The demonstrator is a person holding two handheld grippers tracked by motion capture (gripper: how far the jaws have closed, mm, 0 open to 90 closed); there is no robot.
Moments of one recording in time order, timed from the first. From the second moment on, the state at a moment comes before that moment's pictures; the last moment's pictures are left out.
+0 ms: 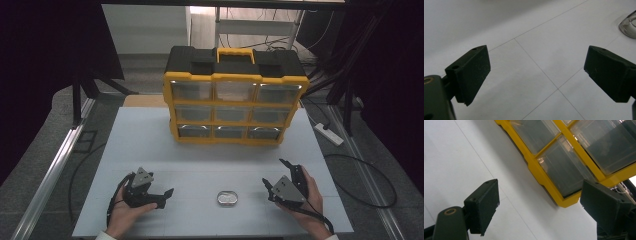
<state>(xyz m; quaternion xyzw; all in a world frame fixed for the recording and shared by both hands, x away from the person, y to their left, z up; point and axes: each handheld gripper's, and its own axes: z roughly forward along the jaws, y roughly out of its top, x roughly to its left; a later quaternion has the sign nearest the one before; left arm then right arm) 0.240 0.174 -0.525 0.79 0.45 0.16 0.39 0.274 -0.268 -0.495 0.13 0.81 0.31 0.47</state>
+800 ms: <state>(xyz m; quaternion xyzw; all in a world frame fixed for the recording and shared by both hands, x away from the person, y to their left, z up) 0.241 0.174 -0.525 0.79 0.45 0.16 0.39 0.278 -0.253 -0.483 0.08 0.81 0.27 0.52</state>
